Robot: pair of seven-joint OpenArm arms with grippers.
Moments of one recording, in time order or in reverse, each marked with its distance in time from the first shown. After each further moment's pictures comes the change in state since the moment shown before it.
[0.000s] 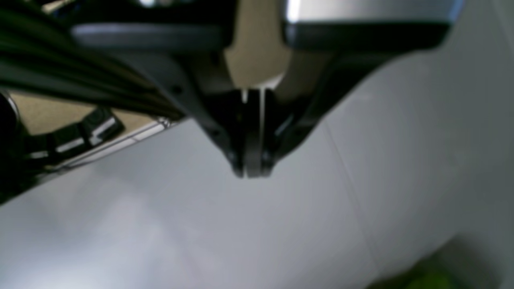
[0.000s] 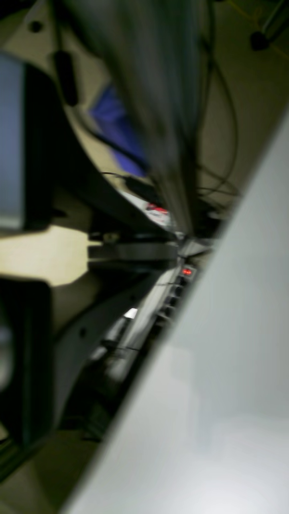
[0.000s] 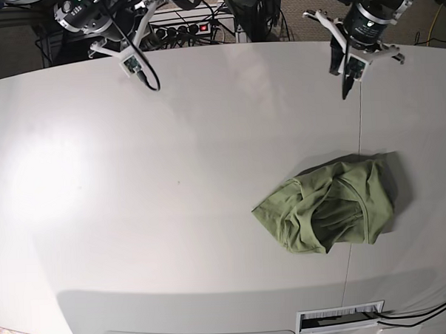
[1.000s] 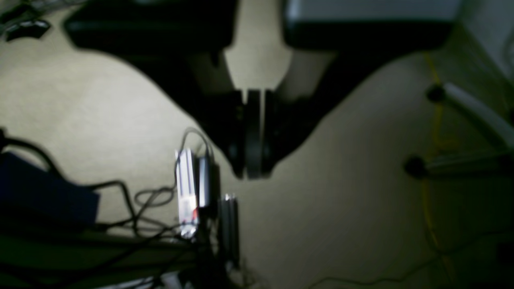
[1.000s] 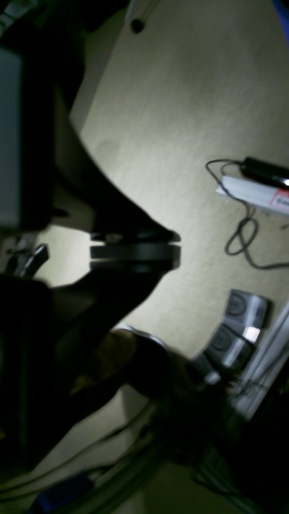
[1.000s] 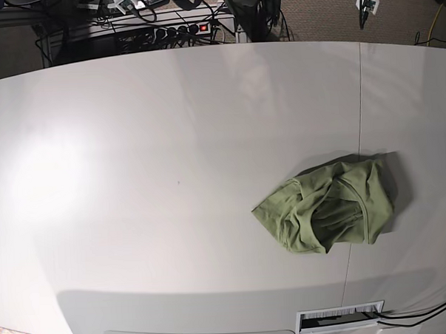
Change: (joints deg) left arm 11.7 0.2 -2.2 -29.4 -7.9 -0.8 -8.0; right arm -10.9 4.6 -0.1 -20.7 -13.2 0.0 12.9
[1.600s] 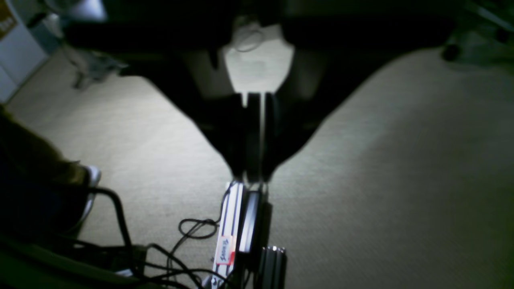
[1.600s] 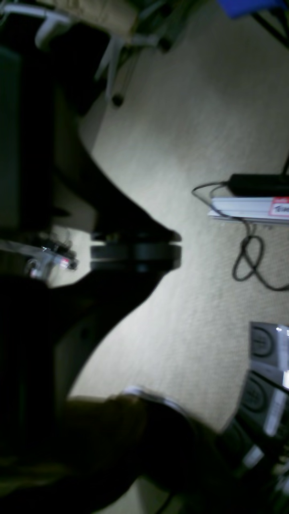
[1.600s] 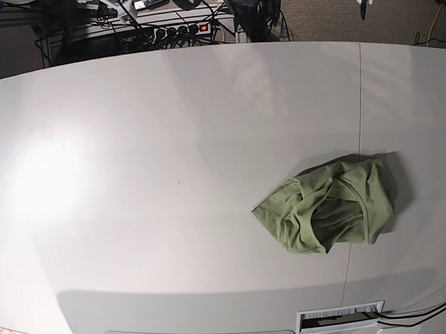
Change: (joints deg) left arm -18.8 5.7 0.0 -38.6 -7.7 -13.7 -3.9; right arm 22.6 -1.5 -0.1 -42.2 -2.4 0.0 11.3
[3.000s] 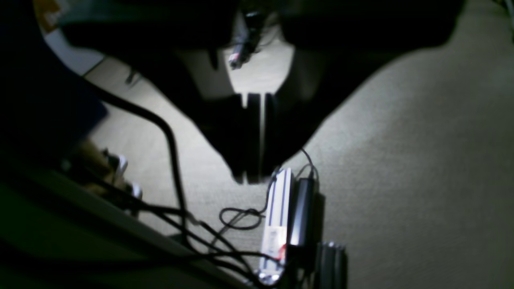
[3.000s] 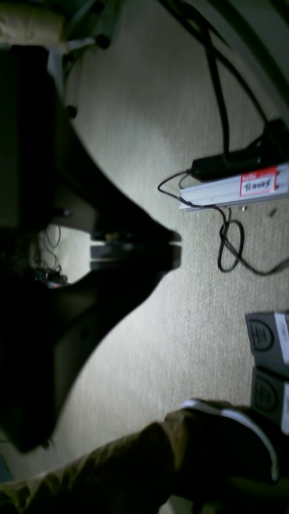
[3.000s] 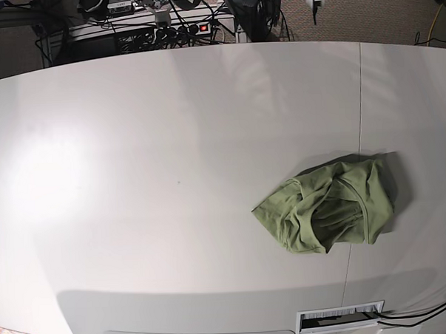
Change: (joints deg) left arm -19.7 11.6 10.2 -35.0 6.1 -0.6 -17.2; right arm 20.2 -10.1 -2.4 -39.8 -14.5 -25.4 19.5
